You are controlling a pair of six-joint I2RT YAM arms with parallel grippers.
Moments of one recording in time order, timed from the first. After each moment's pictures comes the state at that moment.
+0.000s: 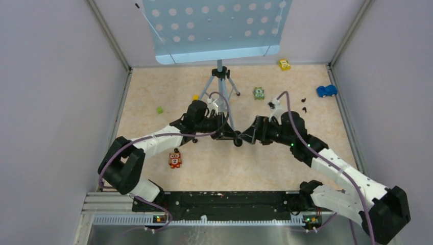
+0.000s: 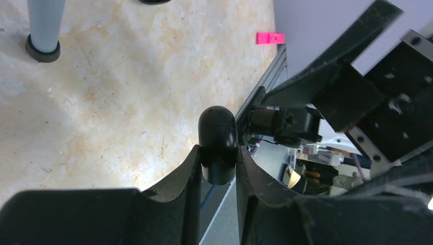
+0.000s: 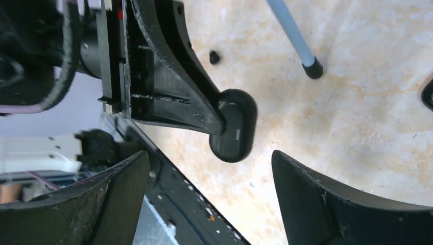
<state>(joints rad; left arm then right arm) -0.64 1.50 0.84 0.13 0.65 -0.89 0.64 0.98 0.68 -0.19 -0.28 0.65</state>
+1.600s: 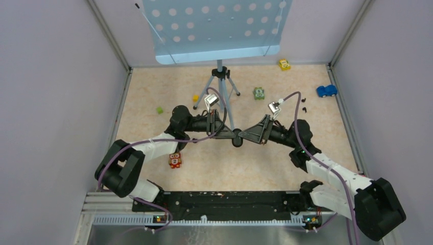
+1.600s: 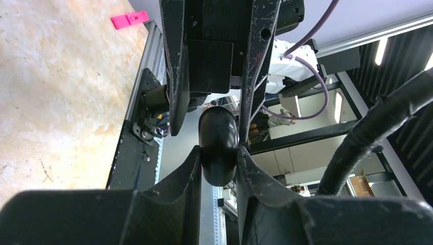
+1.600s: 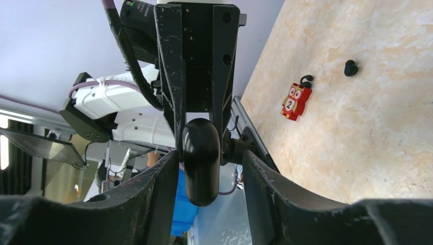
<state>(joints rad) -0.55 1.46 0.66 0.95 1.08 -1.34 0.52 0.99 0.41 0.62 -0.68 1.18</state>
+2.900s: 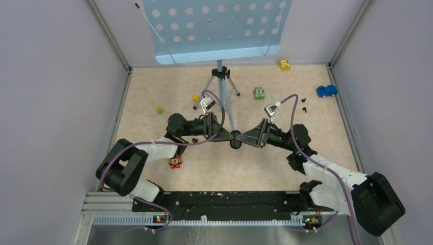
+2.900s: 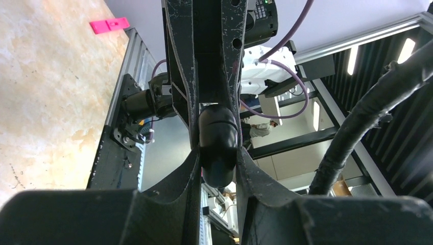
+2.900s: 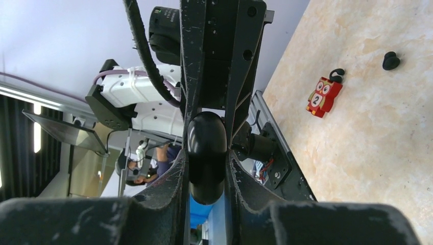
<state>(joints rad) -0.55 1.47 0.56 1.20 1.05 -1.51 0.56 1.04 0.35 0.82 -0.68 1.27</state>
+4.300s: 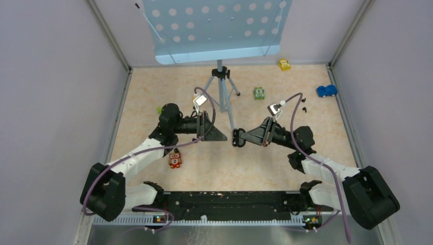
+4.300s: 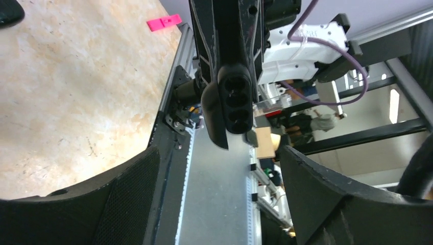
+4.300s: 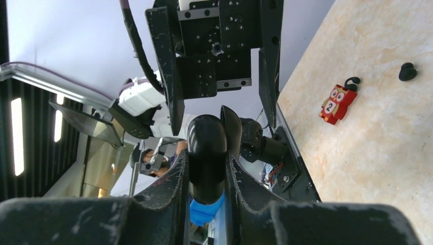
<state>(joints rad) -0.47 1.24 0.65 0.55 1.10 -1.04 0.50 1.10 0.31 1.05 -0.77 1.37</state>
